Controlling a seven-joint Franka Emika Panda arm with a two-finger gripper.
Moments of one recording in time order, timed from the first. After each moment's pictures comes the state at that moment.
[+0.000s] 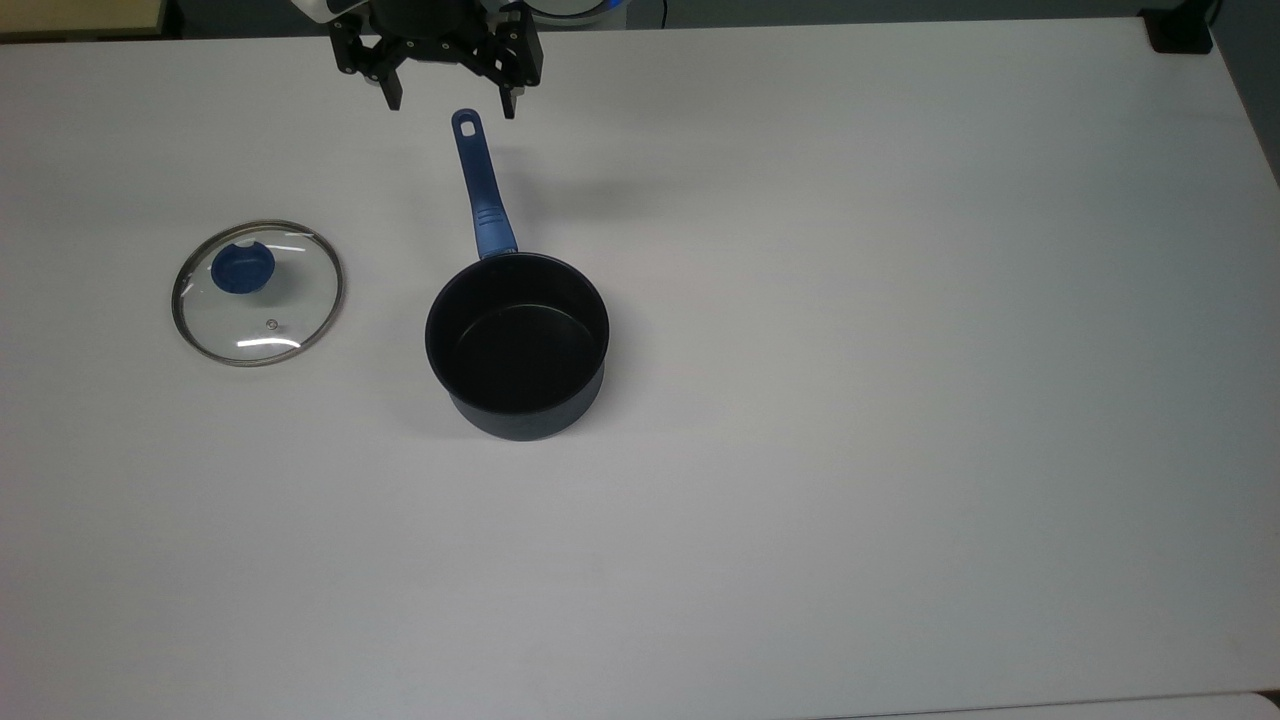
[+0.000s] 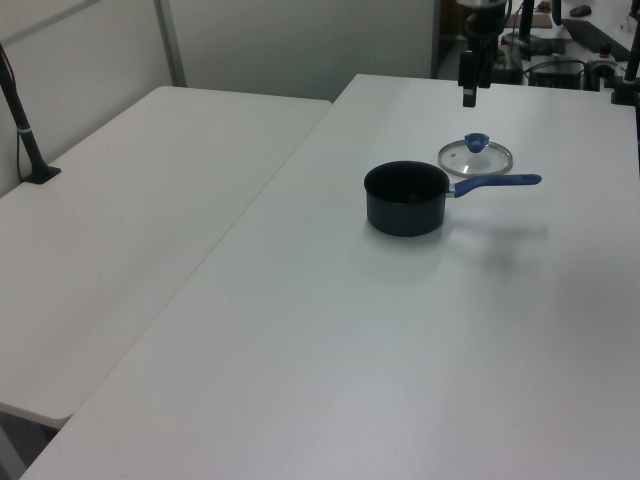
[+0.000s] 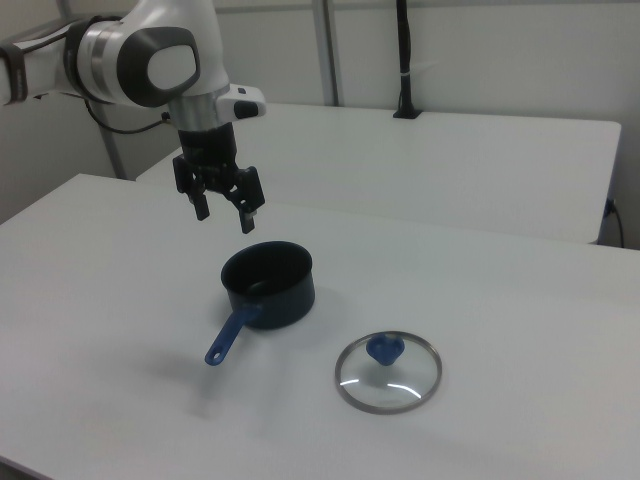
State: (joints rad) arm 0.05 0.04 -0.11 -1.71 0.00 1.72 -0.01
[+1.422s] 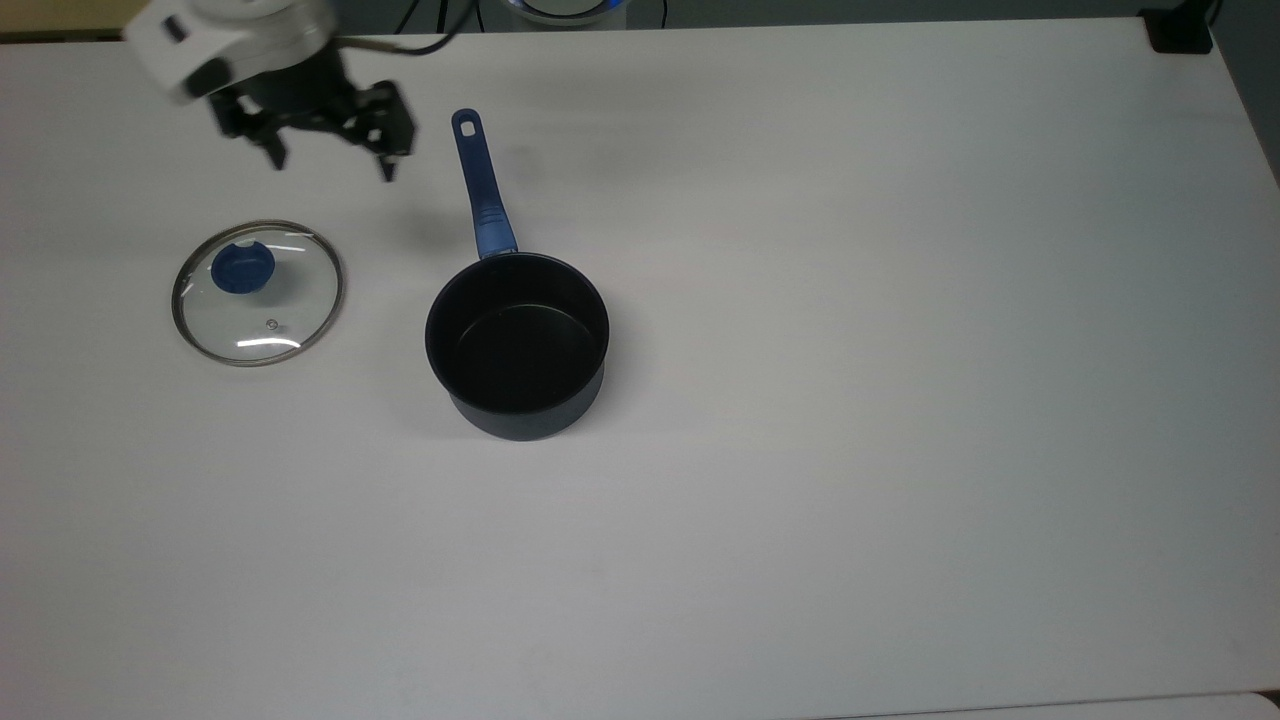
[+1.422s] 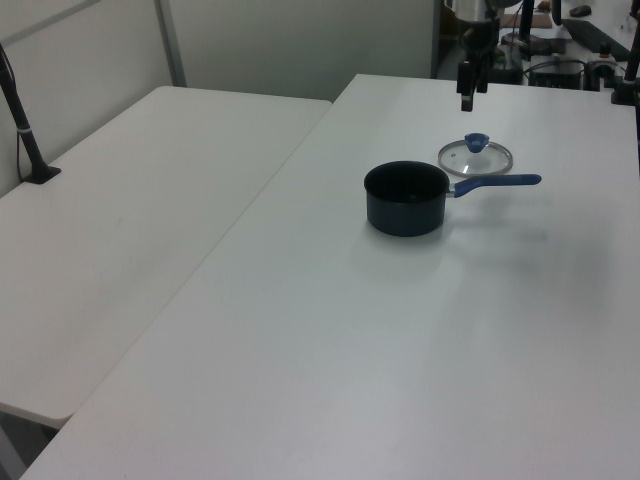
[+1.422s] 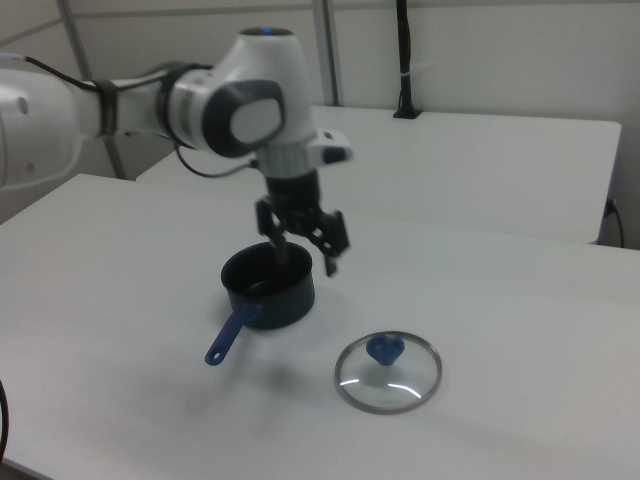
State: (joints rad) arm -0.01 0.17 -0.24 -1.69 0.00 1.84 -0.18
